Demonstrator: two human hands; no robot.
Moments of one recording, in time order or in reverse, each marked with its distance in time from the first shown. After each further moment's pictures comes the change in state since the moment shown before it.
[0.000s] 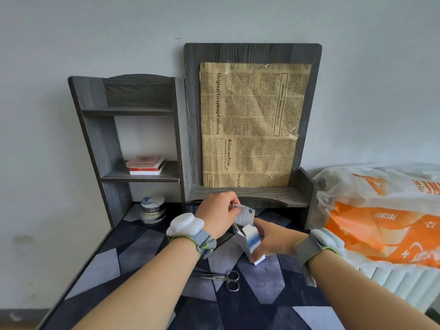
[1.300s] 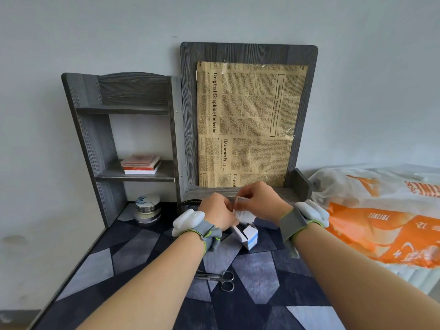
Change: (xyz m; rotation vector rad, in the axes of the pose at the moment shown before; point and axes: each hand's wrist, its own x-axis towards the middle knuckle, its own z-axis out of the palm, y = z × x) left_hand 0.009 0.014 0.002 -0.106 -0.139 -0.387; right_hand 0.009 -0.060 -0.028 -0.149 0.455 -0.205
